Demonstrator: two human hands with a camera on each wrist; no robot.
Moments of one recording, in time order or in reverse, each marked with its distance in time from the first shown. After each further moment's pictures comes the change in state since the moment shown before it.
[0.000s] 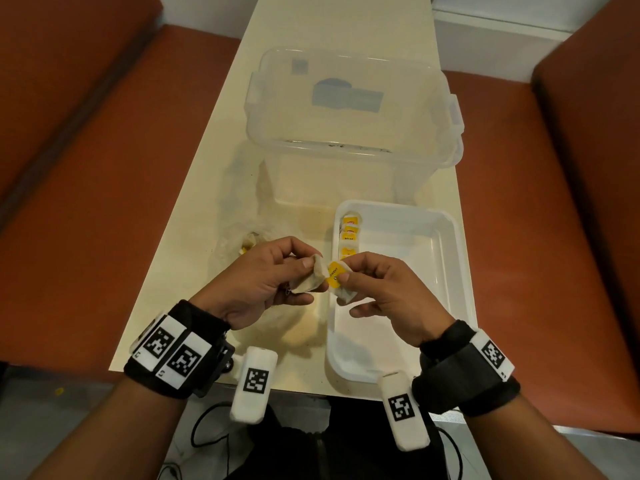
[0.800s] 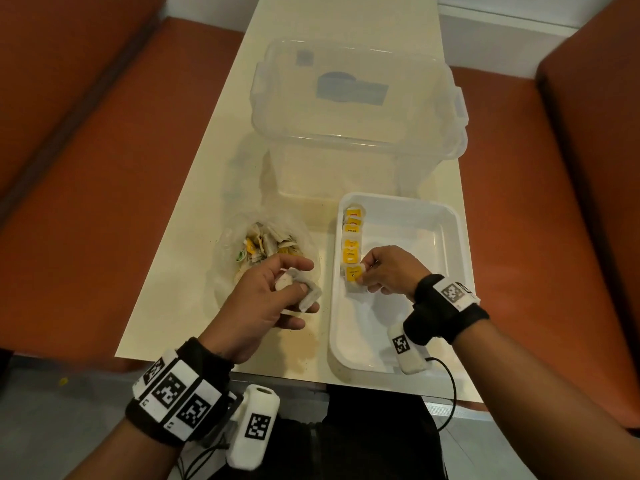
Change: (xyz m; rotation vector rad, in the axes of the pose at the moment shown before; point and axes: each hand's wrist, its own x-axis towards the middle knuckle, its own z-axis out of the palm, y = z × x) left_hand -0.030 -0.038 0.009 0.077 0.200 0.093; right_hand 0.066 0.038 -0.042 -0.636 0.068 0.252
